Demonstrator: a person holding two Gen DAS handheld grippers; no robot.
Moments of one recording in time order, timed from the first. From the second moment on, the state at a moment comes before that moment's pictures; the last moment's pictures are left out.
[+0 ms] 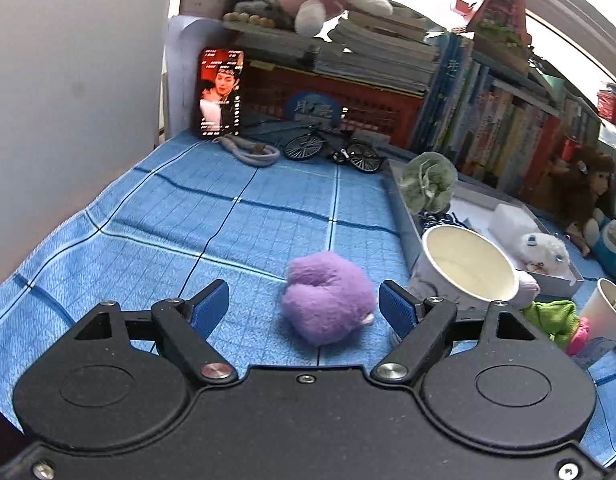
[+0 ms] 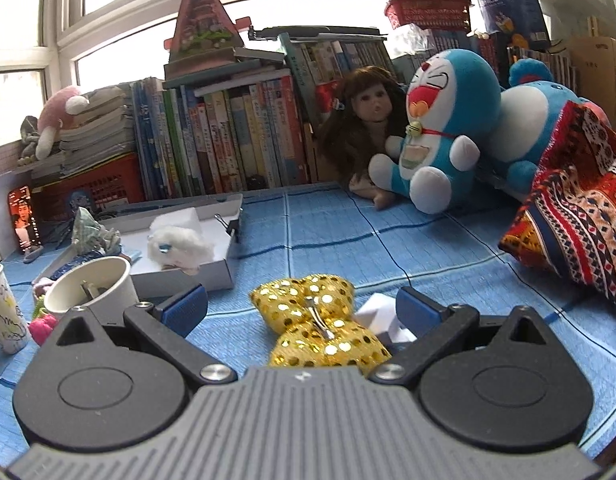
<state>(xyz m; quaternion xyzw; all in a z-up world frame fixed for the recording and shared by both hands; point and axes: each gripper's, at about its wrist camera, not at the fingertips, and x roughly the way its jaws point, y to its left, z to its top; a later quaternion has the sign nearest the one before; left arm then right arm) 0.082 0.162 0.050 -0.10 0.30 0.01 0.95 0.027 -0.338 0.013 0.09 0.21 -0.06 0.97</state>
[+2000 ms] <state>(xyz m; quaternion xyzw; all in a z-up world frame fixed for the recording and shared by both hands) 0.140 0.178 0.010 -0.29 0.34 0.00 0.89 0.035 -0.311 -0.010 0.01 0.22 -0.09 0.97</state>
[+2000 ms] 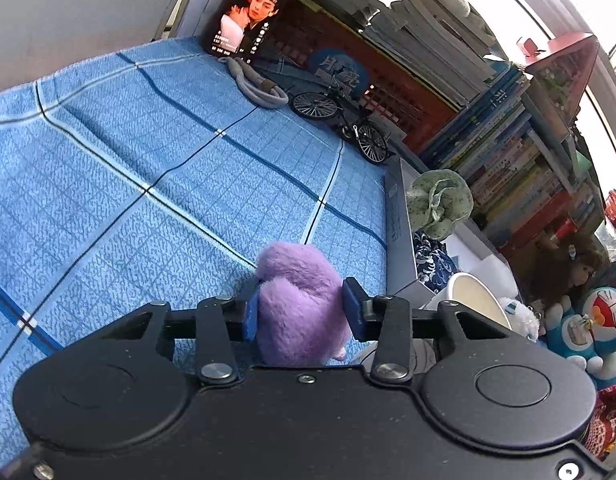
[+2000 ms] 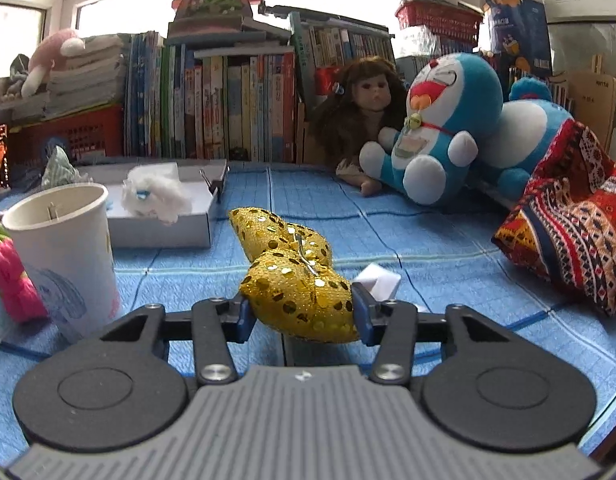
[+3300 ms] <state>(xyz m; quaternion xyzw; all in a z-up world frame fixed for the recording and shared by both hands) 0.131 0.116 0.130 -0.15 0.25 -0.06 0.95 0.084 -0.294 0.084 0.14 0.20 0.04 0.97</state>
